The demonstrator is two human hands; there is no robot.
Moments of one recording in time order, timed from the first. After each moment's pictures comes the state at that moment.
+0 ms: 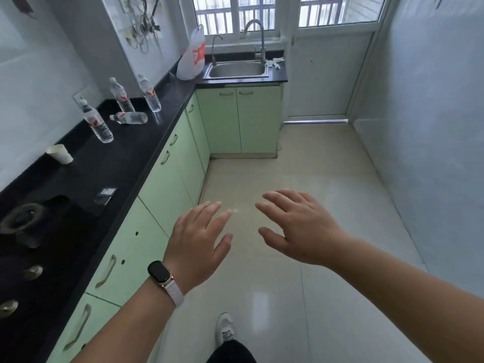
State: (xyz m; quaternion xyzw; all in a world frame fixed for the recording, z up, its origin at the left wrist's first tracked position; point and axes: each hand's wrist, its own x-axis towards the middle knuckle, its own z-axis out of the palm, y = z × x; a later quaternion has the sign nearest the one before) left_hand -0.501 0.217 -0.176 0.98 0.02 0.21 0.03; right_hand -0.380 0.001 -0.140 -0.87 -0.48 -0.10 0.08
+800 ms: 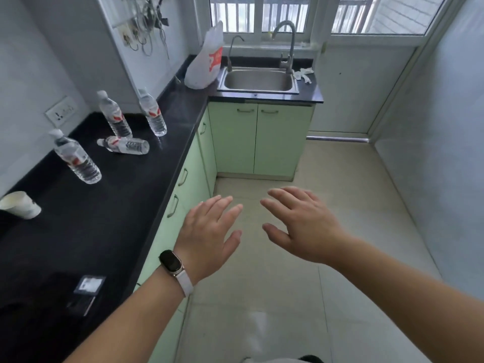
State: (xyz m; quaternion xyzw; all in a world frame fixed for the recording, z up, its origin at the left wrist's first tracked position) left_hand -0.205 0.516 -0.188 0.98 0.00 0.20 0.05; right_hand -0.095 0.307 -0.142 -0.87 -0.47 -0.10 0.07
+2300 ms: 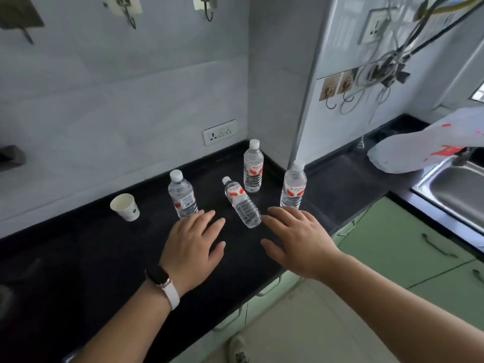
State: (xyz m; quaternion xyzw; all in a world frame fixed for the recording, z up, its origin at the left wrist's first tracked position) left_hand -0.036 0.864 -0.199 0.88 0.45 0.14 -0.04; right_hand 0.219 0.808 -0.163 -0.61 -0.78 -0.01 0.10
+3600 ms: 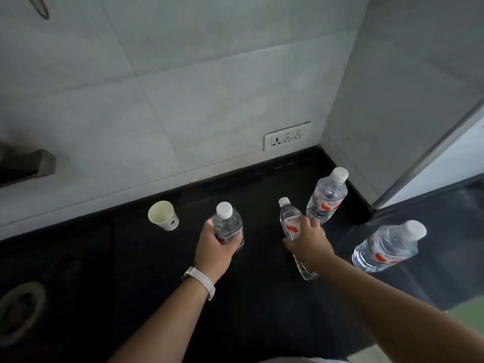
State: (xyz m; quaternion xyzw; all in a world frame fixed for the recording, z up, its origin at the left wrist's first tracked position) left_hand -0.057 1.031 -0.279 0.47 0.71 0.35 0.39; right_hand 0.176 1.065 -0.308 -0.74 -0.60 0.29 0.07
